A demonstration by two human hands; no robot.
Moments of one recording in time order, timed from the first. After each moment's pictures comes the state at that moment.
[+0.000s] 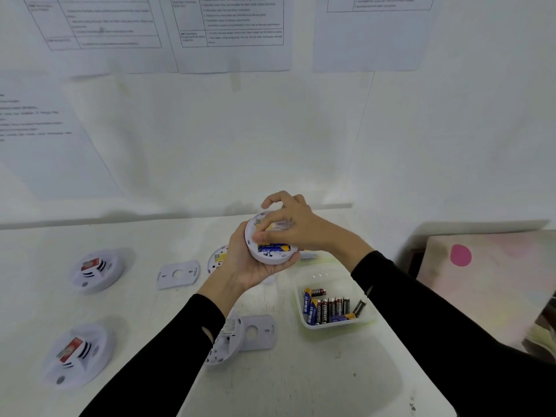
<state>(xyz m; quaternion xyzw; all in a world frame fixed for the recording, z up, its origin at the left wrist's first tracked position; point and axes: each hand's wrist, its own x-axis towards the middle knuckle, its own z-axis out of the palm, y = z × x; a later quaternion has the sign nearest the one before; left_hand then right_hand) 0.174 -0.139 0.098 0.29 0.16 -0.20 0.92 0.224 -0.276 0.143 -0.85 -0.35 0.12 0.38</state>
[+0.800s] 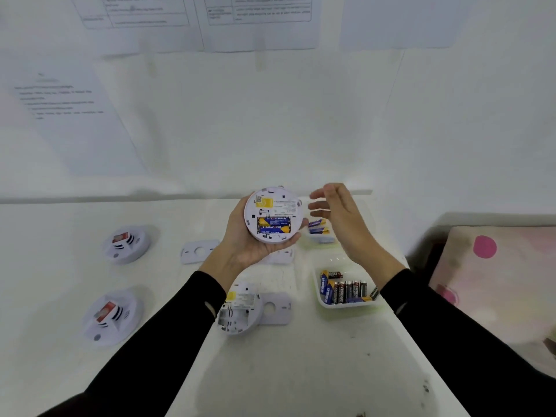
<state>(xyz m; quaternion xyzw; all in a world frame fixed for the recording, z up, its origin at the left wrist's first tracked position) 0.157 -0.112 0.106 0.34 0.09 -0.16 0.92 0.195 -0.290 0.118 -0.71 -0.10 0.04 0.70</state>
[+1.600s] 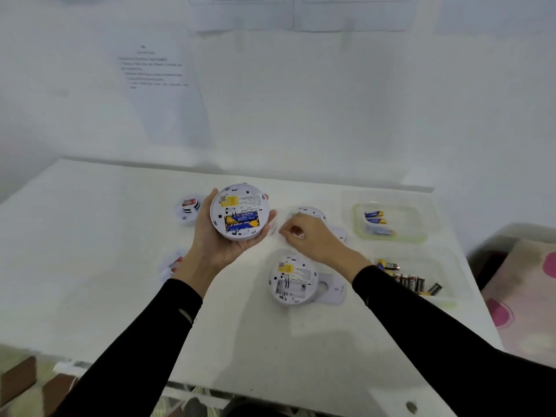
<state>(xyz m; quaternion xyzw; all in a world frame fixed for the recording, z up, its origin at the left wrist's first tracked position) 0.058 0.016 0.088 0.29 0.13 -0.02 0.95 0.157 -0.164 0.051 -0.85 -0.37 0.08 0.37</state>
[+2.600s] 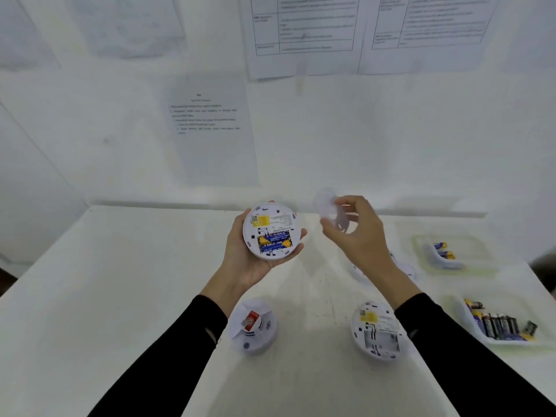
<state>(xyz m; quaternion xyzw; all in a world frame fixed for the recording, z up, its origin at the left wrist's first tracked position) 0.080 0.135 0.111 0.29 0.08 -0.06 0.95 0.150 -0.063 0.114 -0.79 -0.19 -0.12 0.57</state>
